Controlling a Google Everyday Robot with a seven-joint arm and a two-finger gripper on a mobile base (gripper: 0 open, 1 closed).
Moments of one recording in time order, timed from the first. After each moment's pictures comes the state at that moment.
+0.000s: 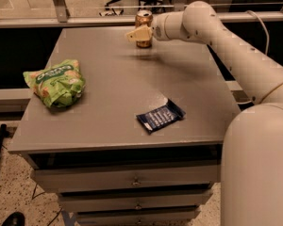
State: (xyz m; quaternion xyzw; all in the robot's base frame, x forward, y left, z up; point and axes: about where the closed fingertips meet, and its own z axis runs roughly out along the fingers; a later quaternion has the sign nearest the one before) arm 0.859 -0.018 0.884 -0.32 0.75 0.20 0.54
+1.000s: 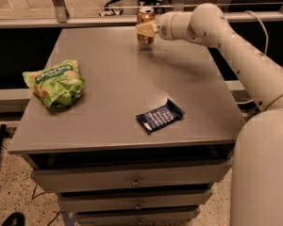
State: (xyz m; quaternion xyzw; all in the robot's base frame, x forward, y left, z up) arm 0.858 -0.030 0.898 -0.31 0.73 0.21 0.57
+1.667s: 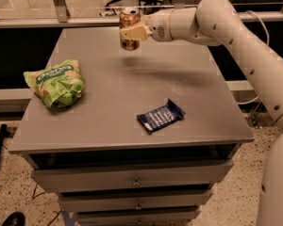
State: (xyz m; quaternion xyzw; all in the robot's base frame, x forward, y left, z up) arm 0.761 0.021 0.931 -0.41 0.67 0.31 0.53
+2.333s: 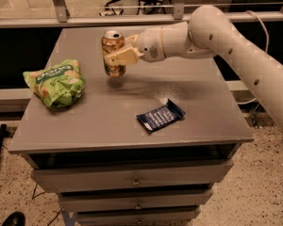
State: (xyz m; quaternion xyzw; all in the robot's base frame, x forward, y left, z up) arm 0.657 0.066 0.905 -0.49 0.63 0.39 0.45
